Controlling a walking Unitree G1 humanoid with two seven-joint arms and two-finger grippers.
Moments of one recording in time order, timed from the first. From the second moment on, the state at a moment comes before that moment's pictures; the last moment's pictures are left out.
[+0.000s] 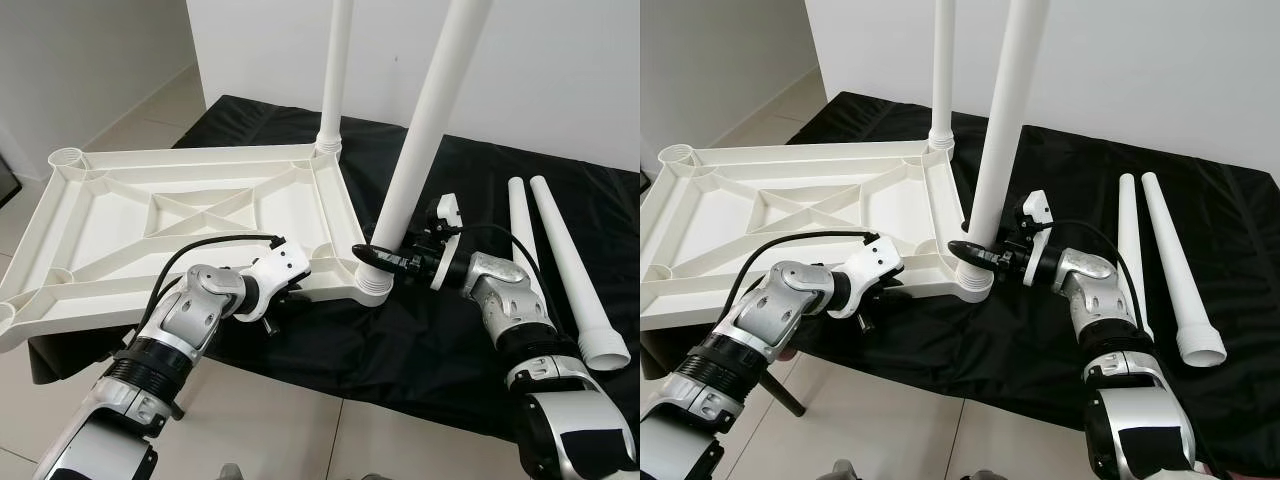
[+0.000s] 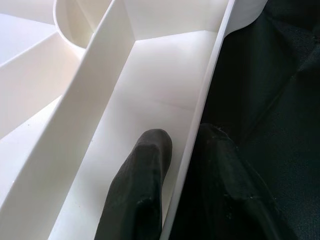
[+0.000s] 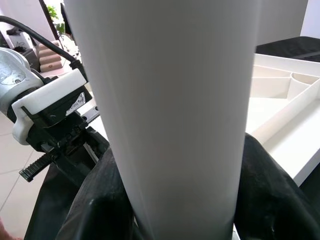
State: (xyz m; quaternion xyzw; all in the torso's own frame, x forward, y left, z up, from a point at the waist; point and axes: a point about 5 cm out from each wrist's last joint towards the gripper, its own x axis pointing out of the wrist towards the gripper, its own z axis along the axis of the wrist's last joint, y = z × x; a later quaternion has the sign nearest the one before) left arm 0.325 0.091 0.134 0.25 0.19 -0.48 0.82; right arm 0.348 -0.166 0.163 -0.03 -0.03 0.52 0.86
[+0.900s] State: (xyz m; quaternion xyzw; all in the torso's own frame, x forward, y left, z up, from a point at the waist) left arm 0.324 0.088 0.134 0.25 0.19 -0.49 0.81; right arm 0.319 -0.154 0.157 0.02 -0.08 0.39 0.92
